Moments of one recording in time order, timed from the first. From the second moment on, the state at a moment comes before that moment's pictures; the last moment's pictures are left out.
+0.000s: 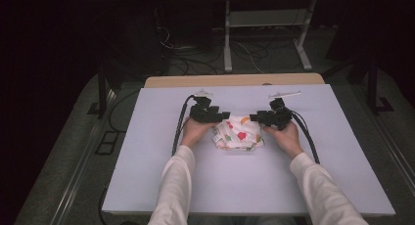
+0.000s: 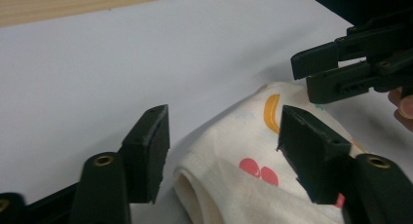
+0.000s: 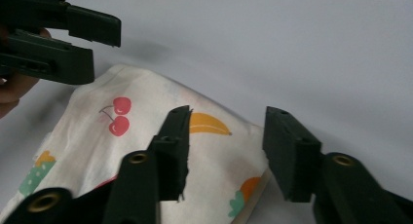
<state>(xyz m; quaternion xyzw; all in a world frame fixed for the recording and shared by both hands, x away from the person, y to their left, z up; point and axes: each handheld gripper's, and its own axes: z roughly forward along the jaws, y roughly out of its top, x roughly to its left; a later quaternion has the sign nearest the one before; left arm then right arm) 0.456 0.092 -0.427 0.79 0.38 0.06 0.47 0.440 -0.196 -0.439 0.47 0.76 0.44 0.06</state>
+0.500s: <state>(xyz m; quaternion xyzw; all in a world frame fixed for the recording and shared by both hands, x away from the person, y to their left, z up) 0.447 0.108 -0.421 0.79 0.40 0.05 0.47 0.430 -0.206 -0.433 0.48 0.77 0.43 0.06</state>
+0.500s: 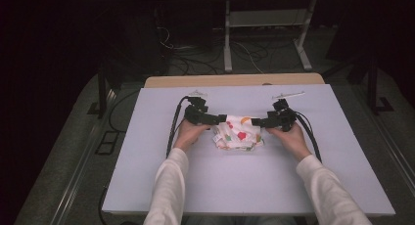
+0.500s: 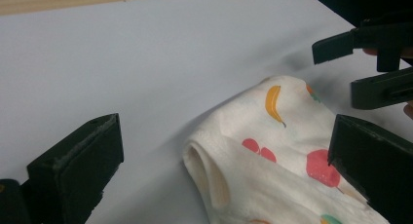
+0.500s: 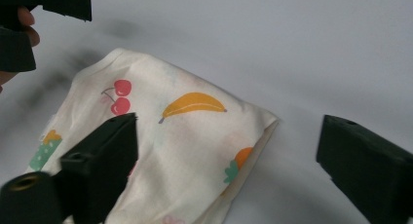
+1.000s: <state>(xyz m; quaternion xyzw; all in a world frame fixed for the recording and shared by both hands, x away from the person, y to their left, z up) 0.429 0.120 -0.405 0.79 0.38 0.07 0.47 0.412 -0.219 -0.413 0.45 0.77 0.44 0.07</state>
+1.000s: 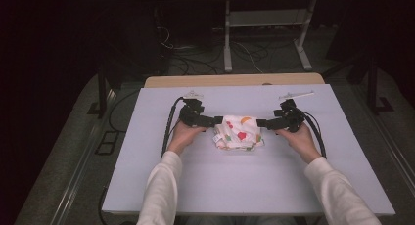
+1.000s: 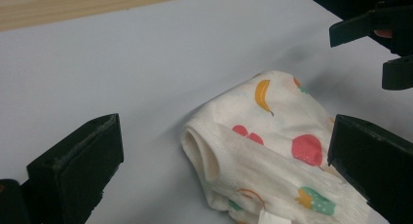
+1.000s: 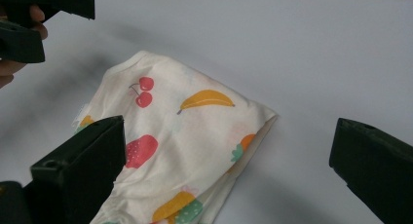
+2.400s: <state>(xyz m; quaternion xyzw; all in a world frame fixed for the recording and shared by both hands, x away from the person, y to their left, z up) 0.354 0.169 -0.389 0.79 0.36 0.10 0.48 0.345 -0.243 -0.408 0.43 0.77 0.46 0.07</state>
